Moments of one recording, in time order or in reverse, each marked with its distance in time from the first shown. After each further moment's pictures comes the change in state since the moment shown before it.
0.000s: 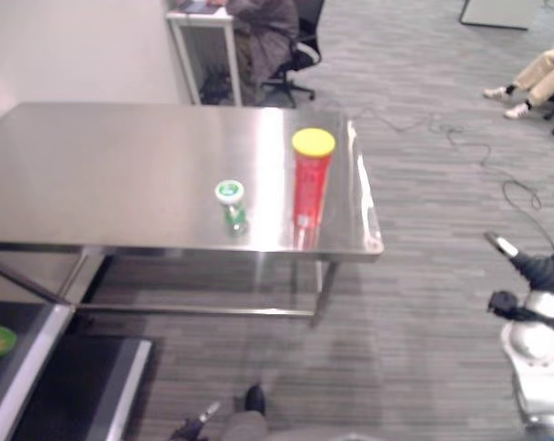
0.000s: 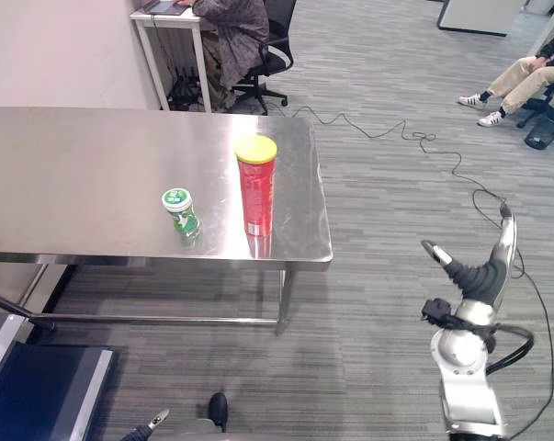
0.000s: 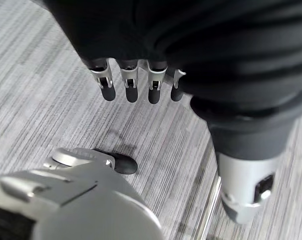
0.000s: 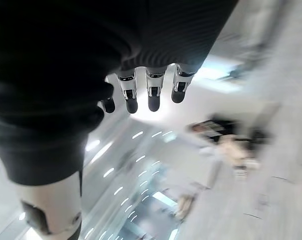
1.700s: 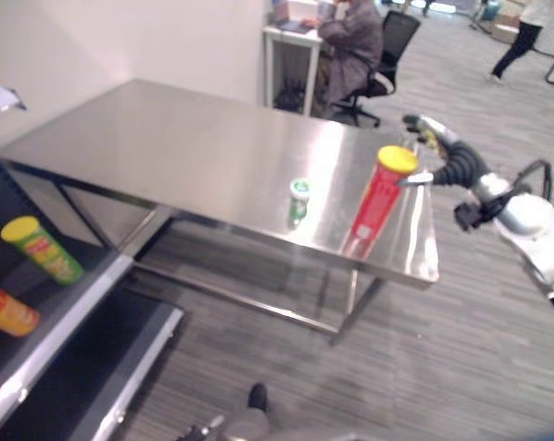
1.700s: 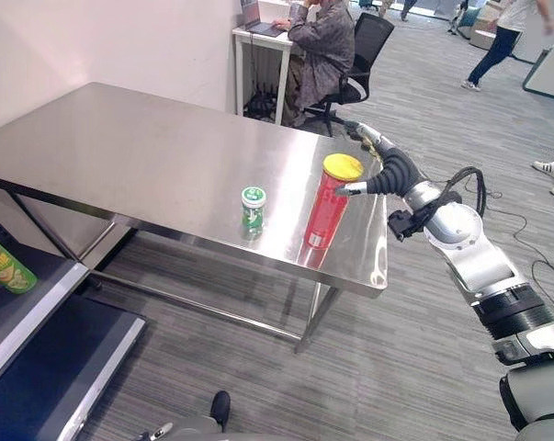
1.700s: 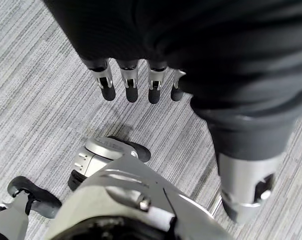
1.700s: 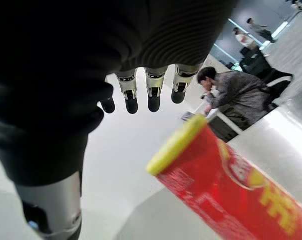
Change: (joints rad) left arm 0.034 0.038 -0.118 0.029 -0.011 -0.014 -0.117; right arm -0.733 -0.378 0.652 0.405 0.518 -0.044 0.550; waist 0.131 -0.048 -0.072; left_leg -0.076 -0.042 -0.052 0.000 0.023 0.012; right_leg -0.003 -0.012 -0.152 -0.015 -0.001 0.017
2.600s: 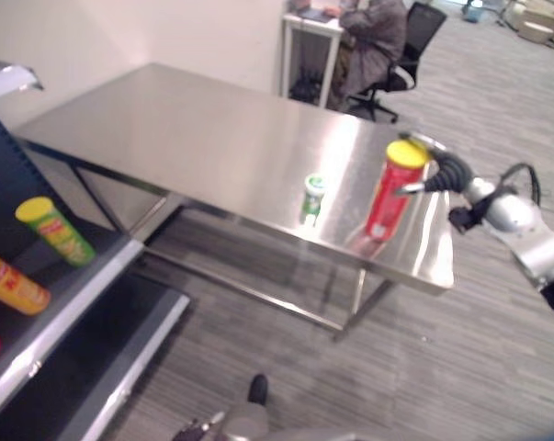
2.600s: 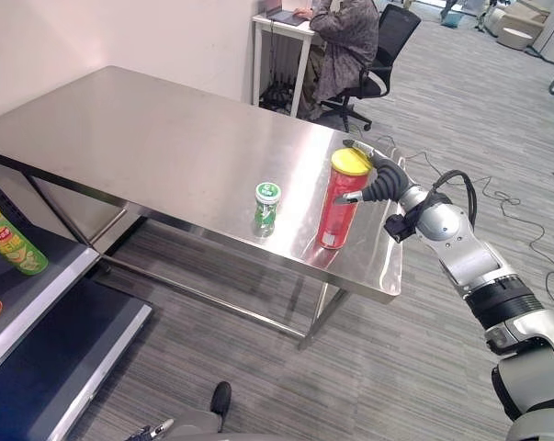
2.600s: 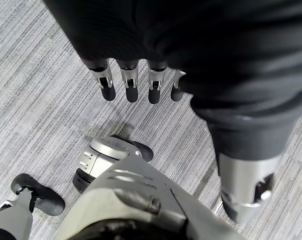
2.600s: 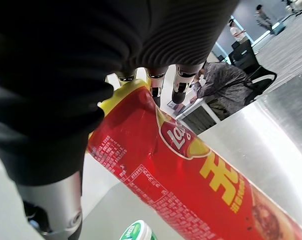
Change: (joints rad) left arm 0.001 0.016 -0.039 -0.020 0.000 -0.015 -0.016; right arm -0.089 0.020 0.099 0.125 -0.083 0.019 0.021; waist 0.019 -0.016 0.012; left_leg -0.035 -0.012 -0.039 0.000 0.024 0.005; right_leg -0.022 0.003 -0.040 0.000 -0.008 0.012
